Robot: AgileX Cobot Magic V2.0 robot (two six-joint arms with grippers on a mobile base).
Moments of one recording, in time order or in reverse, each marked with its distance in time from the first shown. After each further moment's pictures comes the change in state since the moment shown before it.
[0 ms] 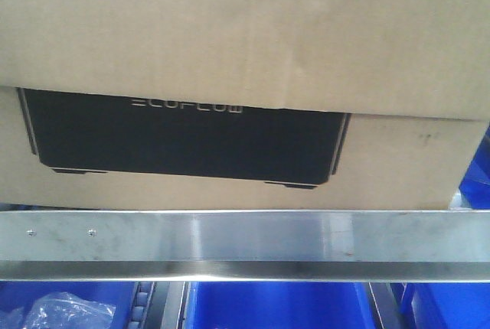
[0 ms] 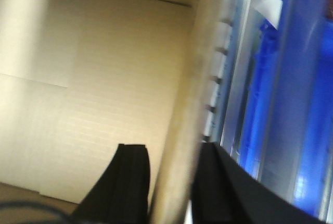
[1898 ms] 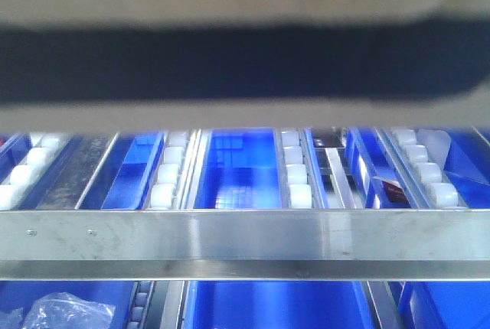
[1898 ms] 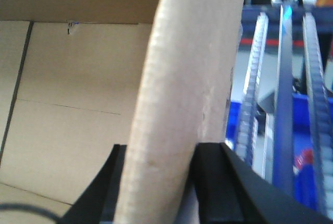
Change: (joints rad) left arm 0.005 -1.307 0.654 -0.153 -0.220 -0.009; right arm -0.001 -1.234 0.398 0.129 0.053 0.018
